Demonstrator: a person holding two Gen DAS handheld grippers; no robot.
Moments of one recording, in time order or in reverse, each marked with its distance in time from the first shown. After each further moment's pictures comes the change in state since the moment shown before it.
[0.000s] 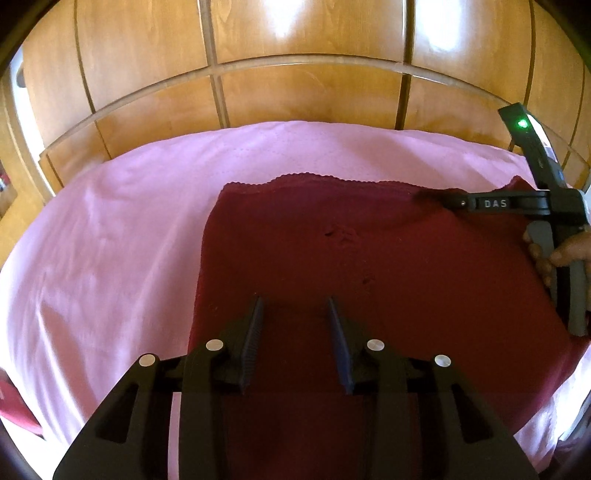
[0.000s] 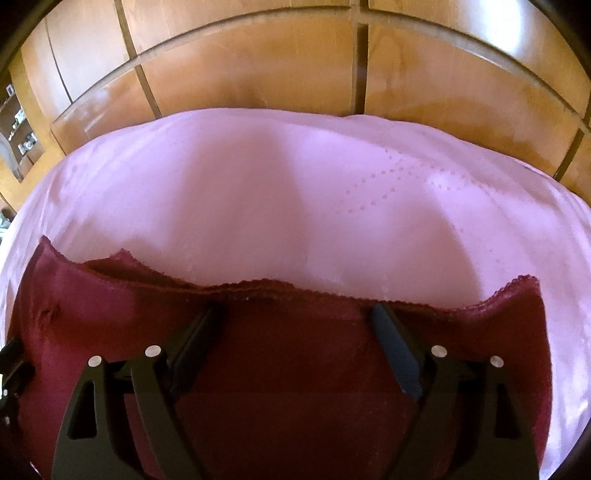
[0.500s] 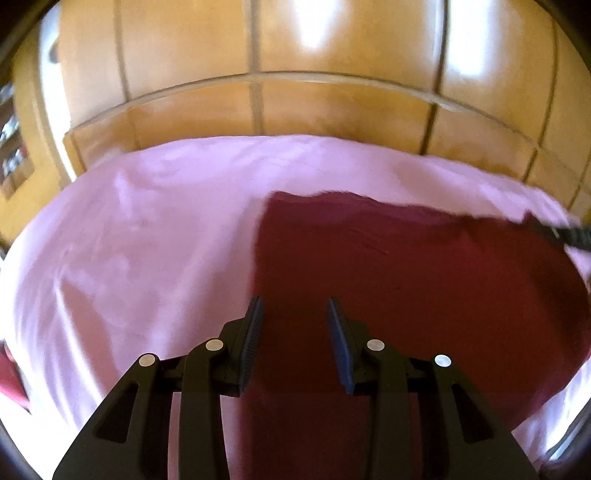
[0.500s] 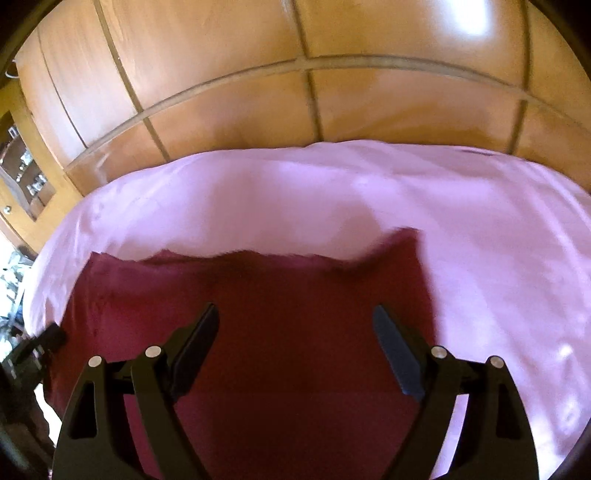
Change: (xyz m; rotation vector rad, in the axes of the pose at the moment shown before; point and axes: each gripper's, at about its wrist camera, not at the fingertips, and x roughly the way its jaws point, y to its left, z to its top) left arm -0.030 0.034 0.000 -0.134 -0.041 0.037; right arm -0.102 -0.054 -0.045 0.120 -0.097 0.030
